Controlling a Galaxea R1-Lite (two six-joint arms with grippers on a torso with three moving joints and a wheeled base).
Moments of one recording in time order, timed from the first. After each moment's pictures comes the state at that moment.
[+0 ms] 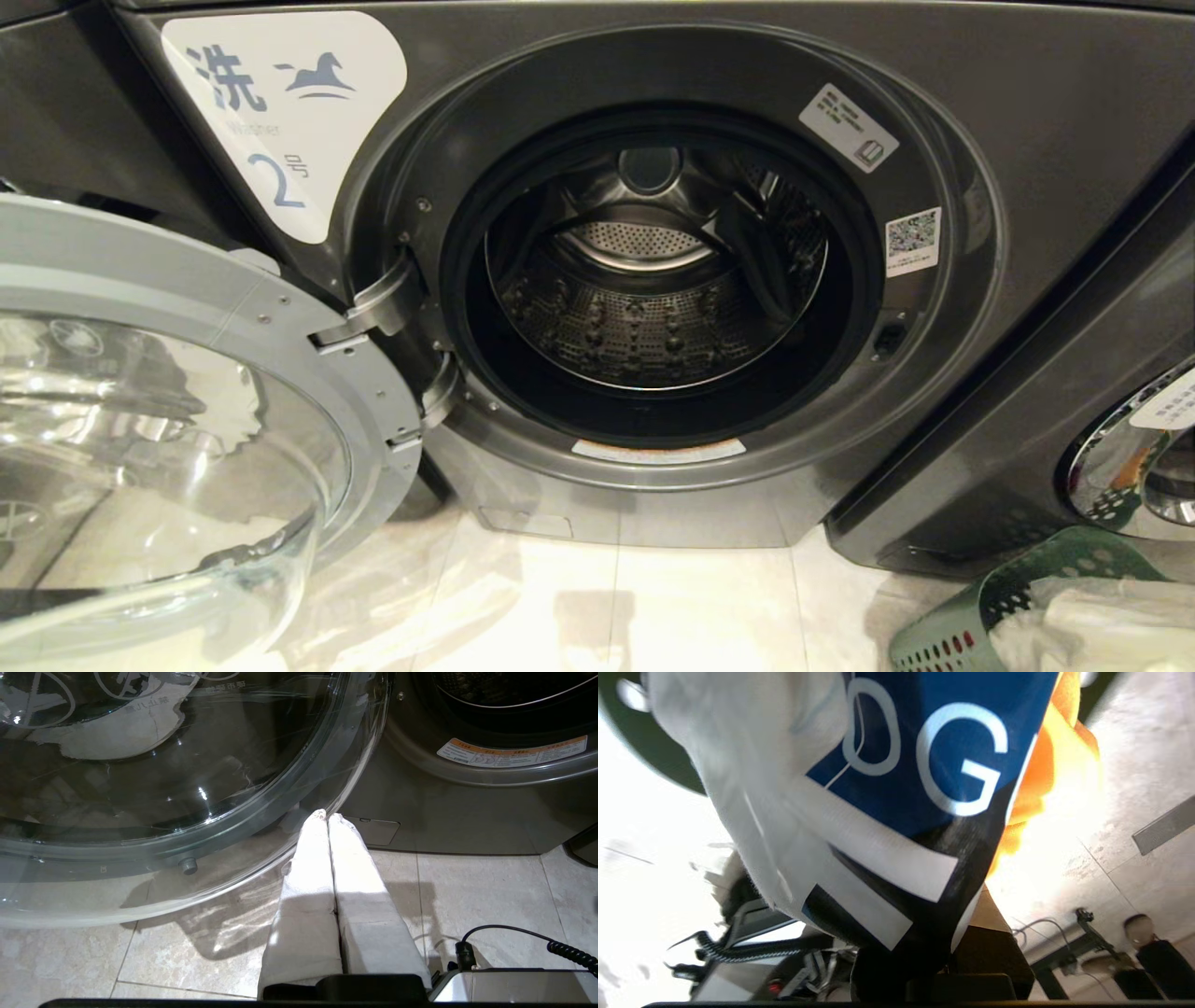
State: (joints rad) left arm 0.00 0.00 0.00 0.00 0.00 0.00; right arm -0.85 1.73 -0.82 0.40 0.04 0.12
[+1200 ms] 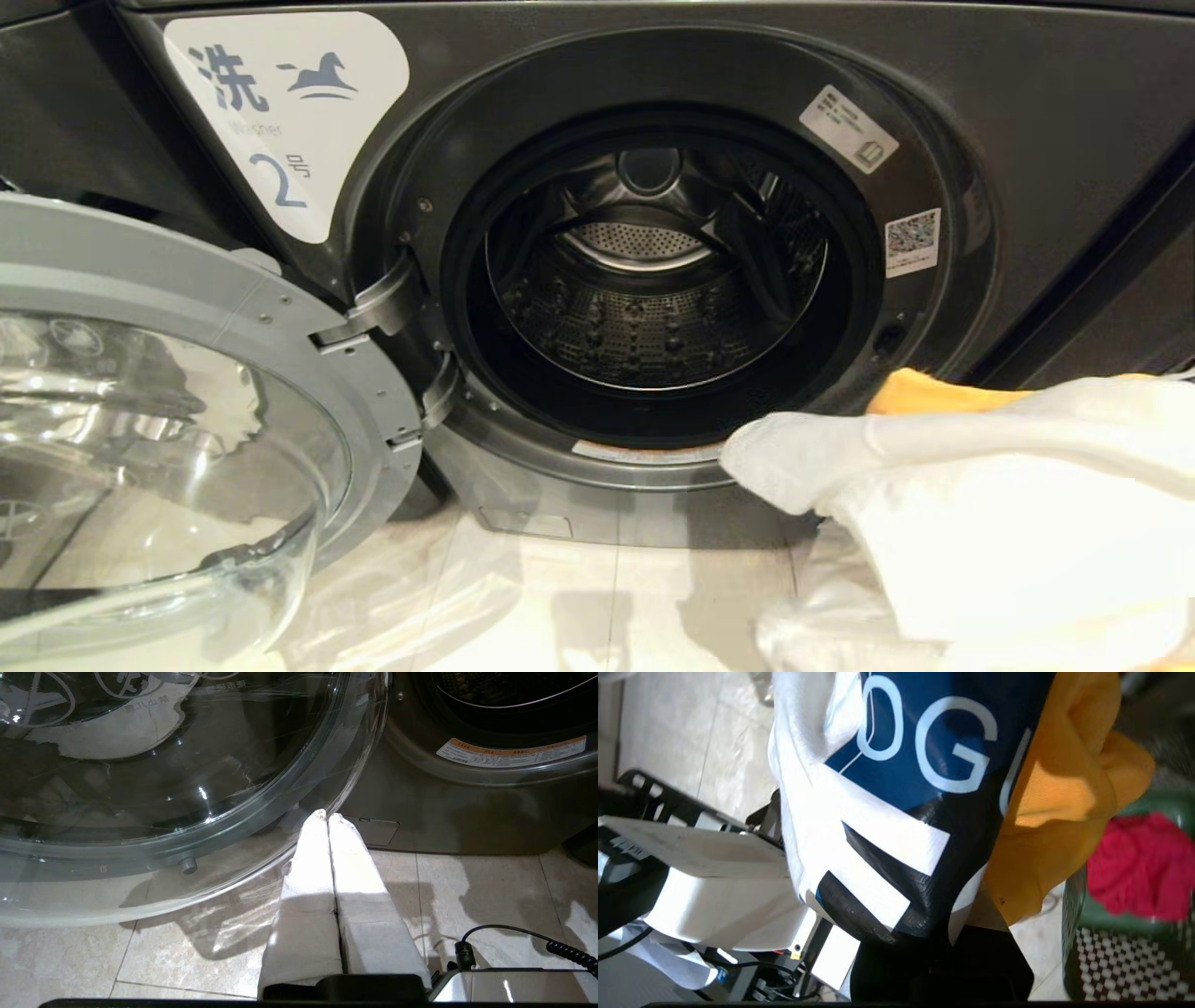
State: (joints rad) left arm 0.00 0.00 0.00 0.00 0.00 0.00; right arm -0.06 1.10 -1.28 1.01 0.51 -0.19
